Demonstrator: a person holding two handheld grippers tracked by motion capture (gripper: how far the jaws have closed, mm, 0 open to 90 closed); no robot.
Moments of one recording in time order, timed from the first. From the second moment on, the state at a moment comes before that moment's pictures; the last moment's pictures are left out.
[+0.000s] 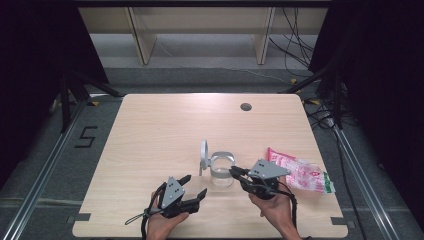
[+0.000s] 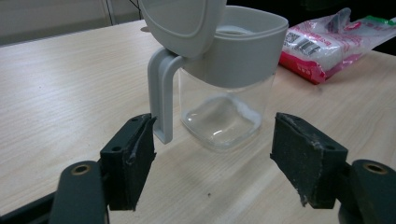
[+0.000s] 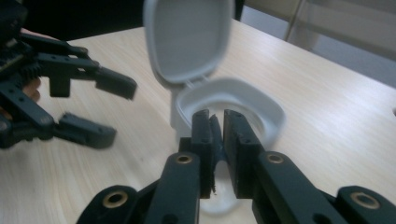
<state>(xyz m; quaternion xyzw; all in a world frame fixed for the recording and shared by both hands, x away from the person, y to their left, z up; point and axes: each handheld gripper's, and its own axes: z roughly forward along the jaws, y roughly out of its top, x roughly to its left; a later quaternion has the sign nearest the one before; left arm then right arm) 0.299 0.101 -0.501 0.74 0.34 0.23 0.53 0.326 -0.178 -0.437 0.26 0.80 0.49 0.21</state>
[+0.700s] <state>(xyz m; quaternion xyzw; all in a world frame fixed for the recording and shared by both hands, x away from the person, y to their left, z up) 0.300 0.100 -0.504 0.74 0.34 0.22 0.53 0.278 -0.273 -0.460 0.38 0.79 0.42 0.23</state>
